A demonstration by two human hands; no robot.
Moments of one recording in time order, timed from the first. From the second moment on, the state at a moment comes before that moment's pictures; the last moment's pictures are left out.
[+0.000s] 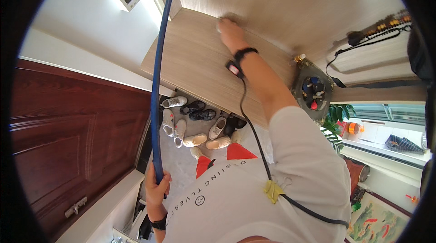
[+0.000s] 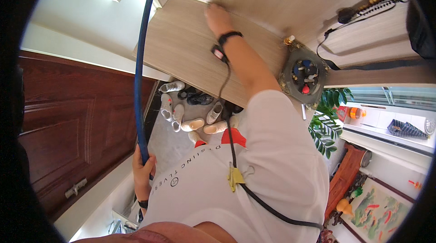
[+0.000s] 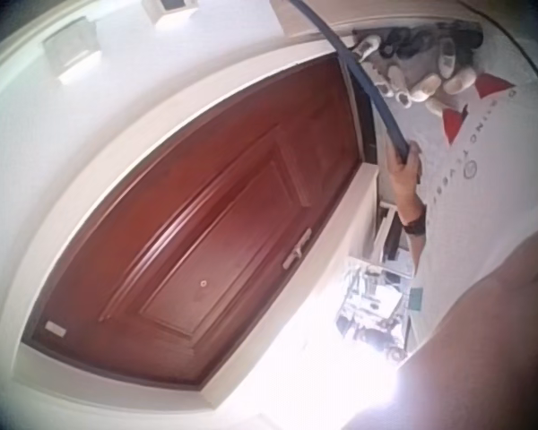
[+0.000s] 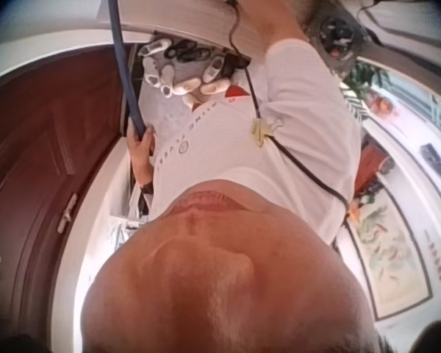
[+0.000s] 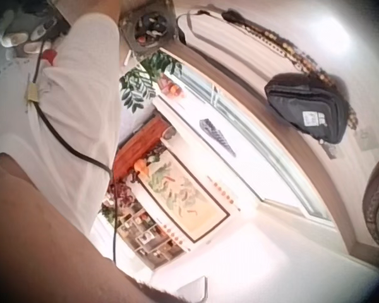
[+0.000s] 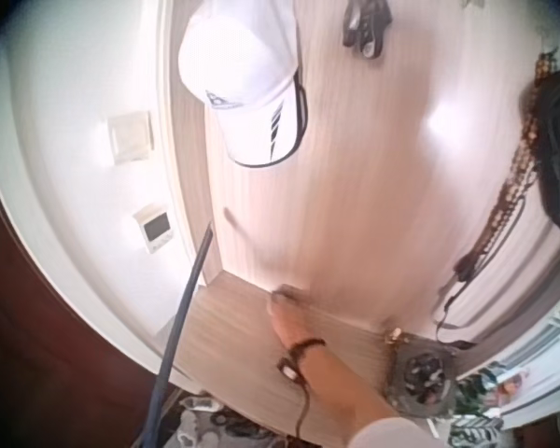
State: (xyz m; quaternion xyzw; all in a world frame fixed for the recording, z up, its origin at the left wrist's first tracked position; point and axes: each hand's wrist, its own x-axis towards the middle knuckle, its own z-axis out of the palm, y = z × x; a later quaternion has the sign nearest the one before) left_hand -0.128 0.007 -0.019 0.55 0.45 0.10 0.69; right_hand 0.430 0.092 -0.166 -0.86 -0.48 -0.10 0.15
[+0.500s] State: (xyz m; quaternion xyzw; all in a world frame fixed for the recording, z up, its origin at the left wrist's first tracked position) left_hand -0.139 0.028 -0.033 0.57 0.41 0.09 0.71; right_hand 0.419 0.021 -0.160 -0.90 -0.42 -0.10 0.12
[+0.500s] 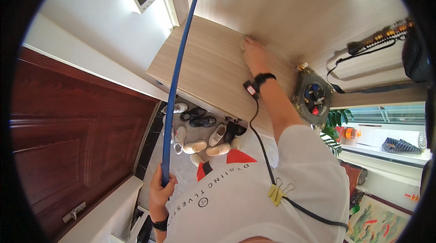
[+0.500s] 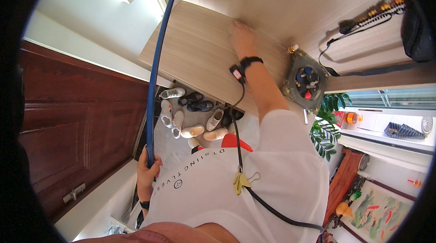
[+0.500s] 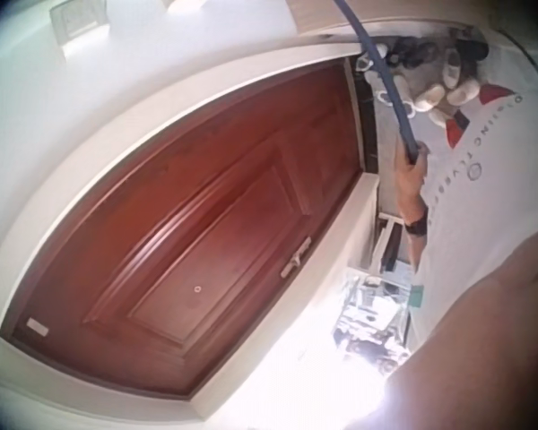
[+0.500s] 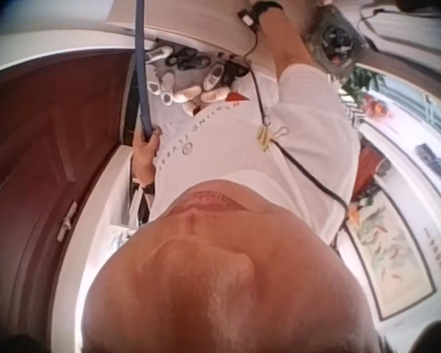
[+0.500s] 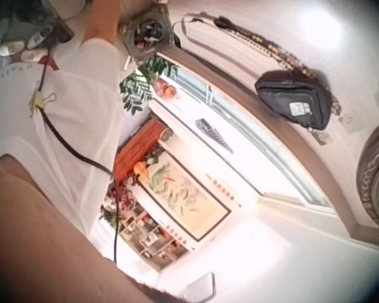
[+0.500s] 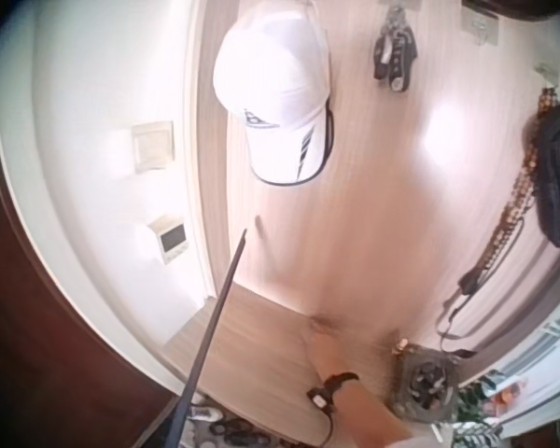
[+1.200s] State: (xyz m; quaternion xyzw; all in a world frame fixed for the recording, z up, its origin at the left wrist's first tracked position) left_hand -0.159 0.000 -0.048 0.54 0.49 0.16 0.67; right_hand 0.407 0.274 -0.172 -0.84 -0.50 -0.11 0.20
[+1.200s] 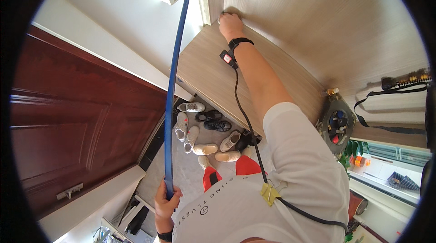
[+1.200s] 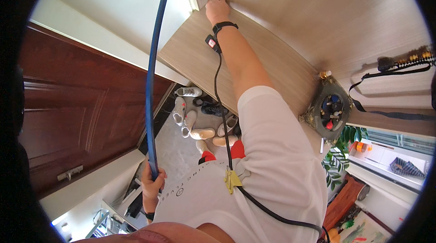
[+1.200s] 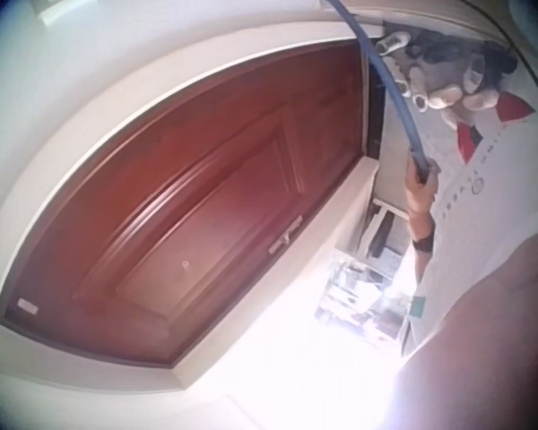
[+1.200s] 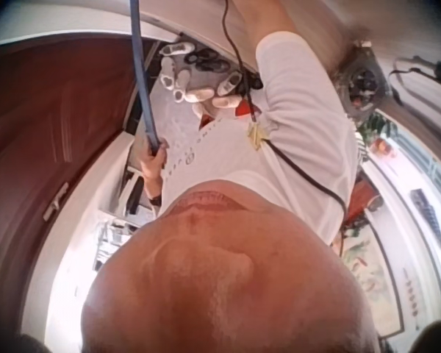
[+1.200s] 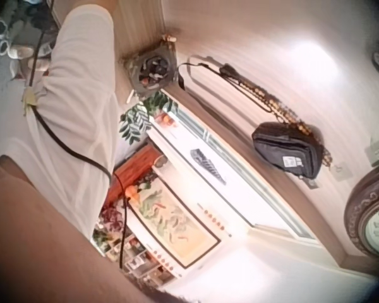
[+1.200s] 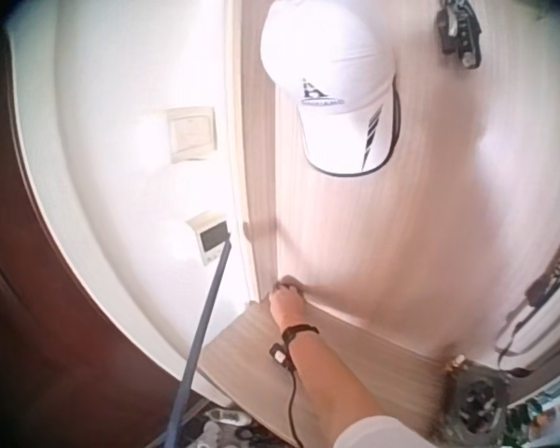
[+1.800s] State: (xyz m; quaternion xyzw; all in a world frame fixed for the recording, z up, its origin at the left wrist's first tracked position) left_hand -0.161 -0.018 -0.056 0.54 0.47 0.19 0.67; right_hand 0.401 0.258 -0.160 -0.82 -0.52 -0.08 0.24
